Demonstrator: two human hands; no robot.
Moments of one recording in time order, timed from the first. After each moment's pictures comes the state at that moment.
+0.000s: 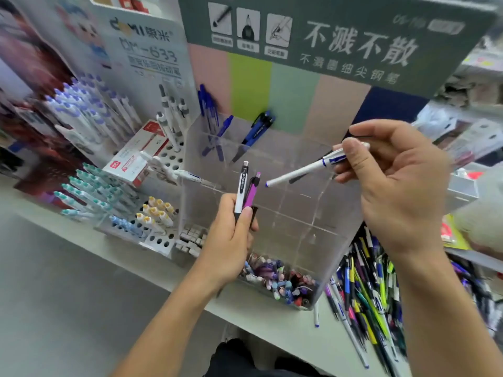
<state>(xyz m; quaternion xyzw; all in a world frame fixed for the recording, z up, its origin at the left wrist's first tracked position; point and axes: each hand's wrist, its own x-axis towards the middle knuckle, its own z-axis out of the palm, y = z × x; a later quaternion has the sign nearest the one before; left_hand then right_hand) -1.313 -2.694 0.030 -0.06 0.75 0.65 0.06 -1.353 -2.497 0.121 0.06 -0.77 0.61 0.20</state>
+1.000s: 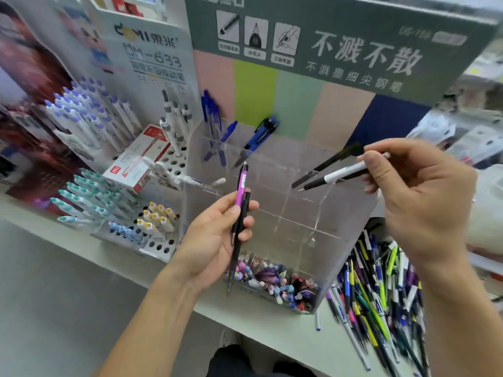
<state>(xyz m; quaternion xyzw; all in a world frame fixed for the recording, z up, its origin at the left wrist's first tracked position) -1.328 -2.718 0.039 -0.12 0.44 0.88 0.14 -1.348 -2.476 0.118 0.07 -0.81 0.53 0.24</state>
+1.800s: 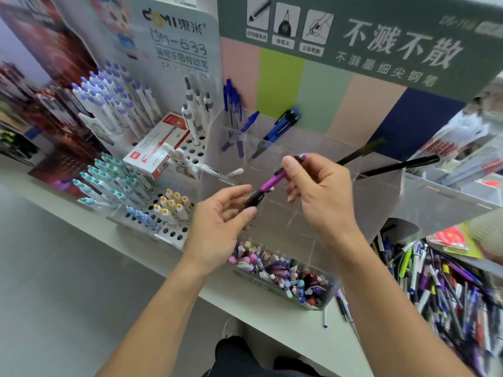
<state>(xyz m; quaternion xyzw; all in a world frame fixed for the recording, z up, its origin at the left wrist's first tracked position) -1.320 -2.733 0.028 -0.10 0.70 0.71 -0.01 -1.373 -2.570 0.065 0.04 -0.75 0.66 0.03</state>
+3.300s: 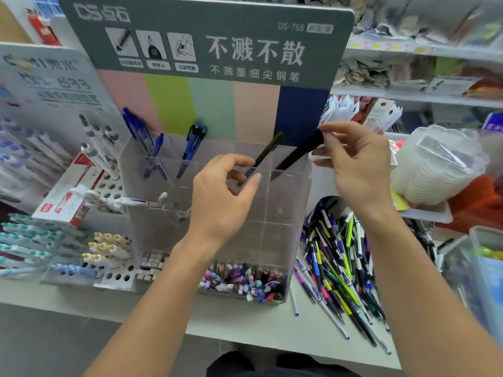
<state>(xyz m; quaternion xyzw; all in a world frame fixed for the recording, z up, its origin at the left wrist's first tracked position) -1.376 -2.632 0.065 0.11 0.84 0.51 -0.13 -1.371 -2.425 0.094 -0.10 -0.80 0.56 0.21</state>
